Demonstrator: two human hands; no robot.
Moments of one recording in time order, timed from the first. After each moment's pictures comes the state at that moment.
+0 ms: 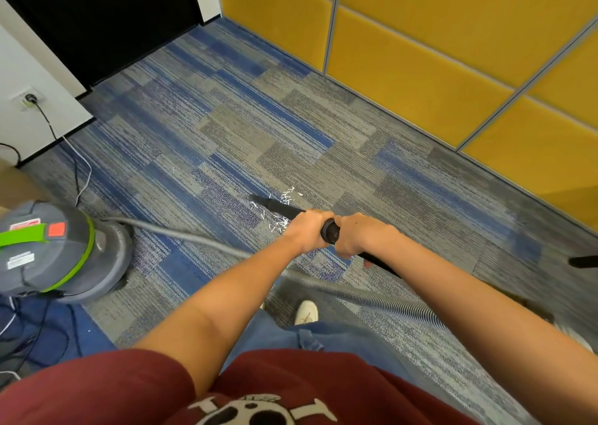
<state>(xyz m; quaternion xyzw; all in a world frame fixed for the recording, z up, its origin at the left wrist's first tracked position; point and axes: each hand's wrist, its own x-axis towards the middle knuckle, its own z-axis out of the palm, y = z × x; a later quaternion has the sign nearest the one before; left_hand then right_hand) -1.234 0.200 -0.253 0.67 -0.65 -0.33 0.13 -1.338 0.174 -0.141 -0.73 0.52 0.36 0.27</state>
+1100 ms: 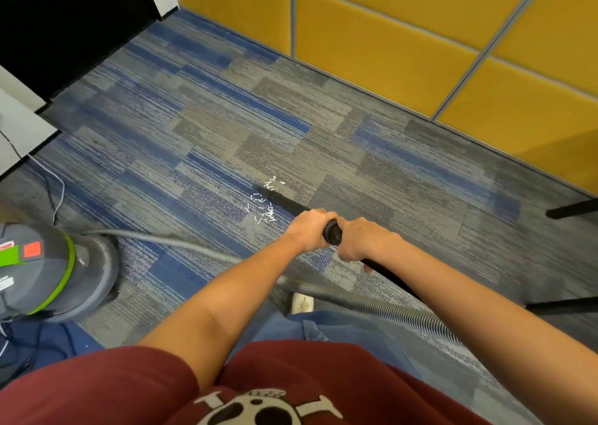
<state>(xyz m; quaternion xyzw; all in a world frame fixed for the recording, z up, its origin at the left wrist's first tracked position) -1.293 0.199 -0.268 0.60 -0.73 -0.32 0.05 -1.406 0.201 -0.150 -0.70 0.56 0.31 0.31</state>
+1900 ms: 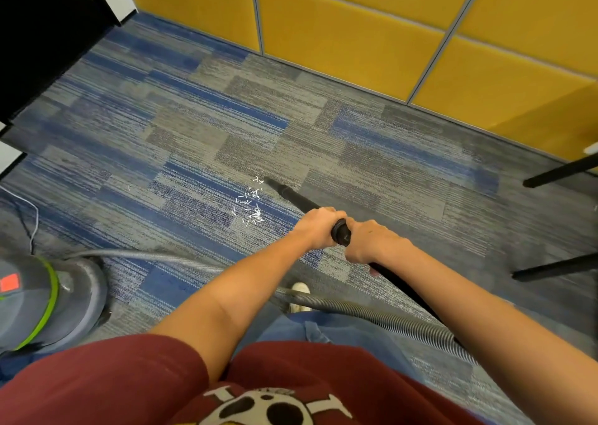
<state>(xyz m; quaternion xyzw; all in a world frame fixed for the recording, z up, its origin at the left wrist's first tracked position) -1.330 0.181 -0.273 0.53 -0.78 -0.34 0.00 -1.440 0.206 -0.151 -0.63 0.63 0.27 0.36</state>
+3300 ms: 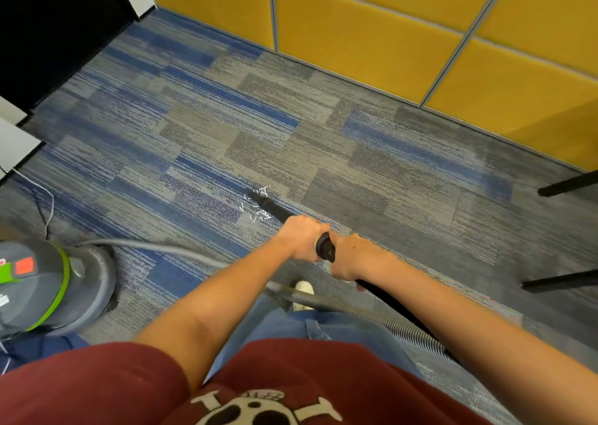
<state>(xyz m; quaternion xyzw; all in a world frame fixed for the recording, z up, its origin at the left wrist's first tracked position) -1.294 0.209 -0.262 0.52 -0.82 -0.22 -0.11 -1.417 0.228 -0.160 -0.69 0.55 0.31 0.36</state>
